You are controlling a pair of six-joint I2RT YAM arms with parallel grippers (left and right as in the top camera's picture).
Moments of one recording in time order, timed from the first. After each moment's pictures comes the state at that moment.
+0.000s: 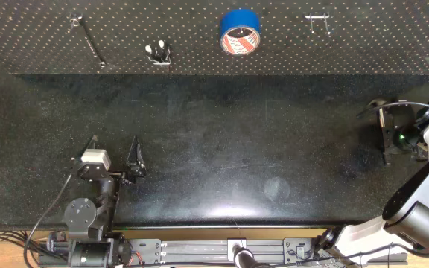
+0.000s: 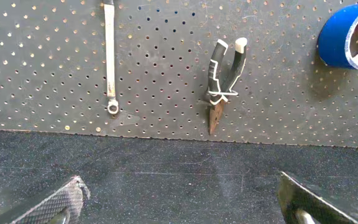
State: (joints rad) left arm 0.00 0.01 0.01 -0.07 0.07 -0.13; right arm -0.66 1.78 1.08 -0.77 -0.11 -0.69
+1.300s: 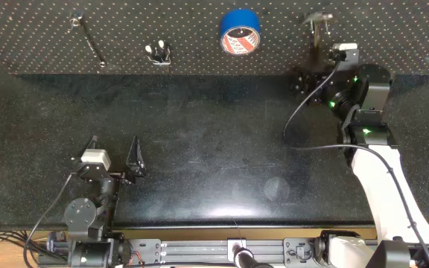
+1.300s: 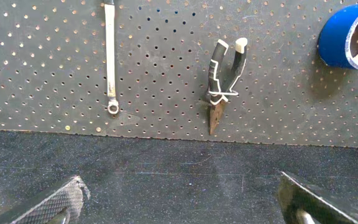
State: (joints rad) left arm 0.00 0.01 0.01 -0.07 0.07 -0.13; right arm -0.08 1.34 0.79 0.05 -0.41 0.12
